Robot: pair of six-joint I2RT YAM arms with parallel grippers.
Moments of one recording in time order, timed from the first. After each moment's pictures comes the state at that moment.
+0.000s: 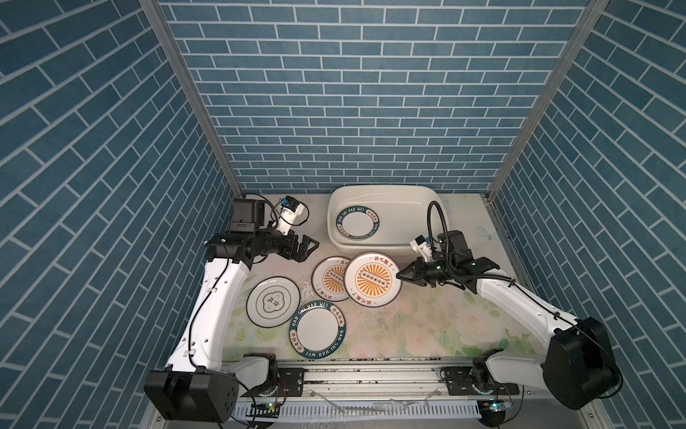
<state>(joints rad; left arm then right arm) -0.06 1.20 1.33 -0.94 0.55 0.24 0.44 1.29 0.86 -0.43 -0.79 0.63</state>
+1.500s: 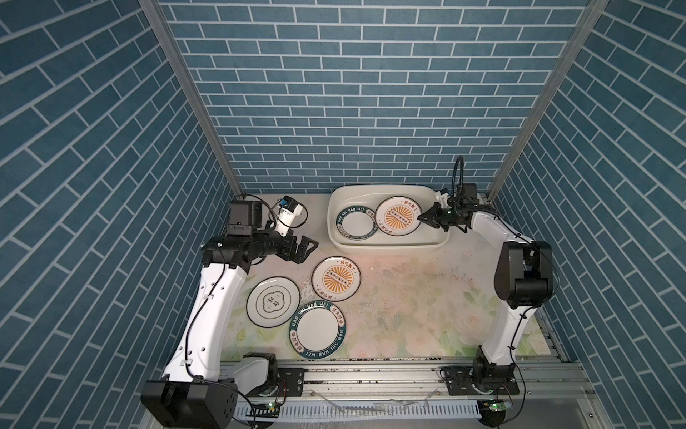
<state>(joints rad) -0.06 1.17 1.33 -0.94 0.55 0.25 0.10 1.97 1.55 -0.47 -0.68 0.50</state>
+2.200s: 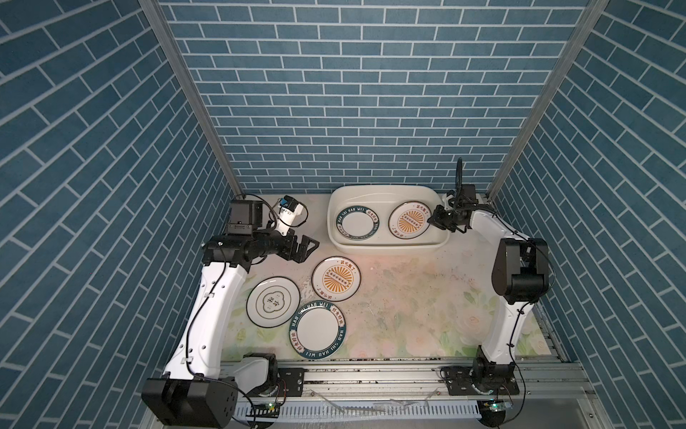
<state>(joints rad) -0.06 1.18 1.33 -0.94 0.57 0.24 0.09 2.02 1.60 -0.51 -0.41 0.44</state>
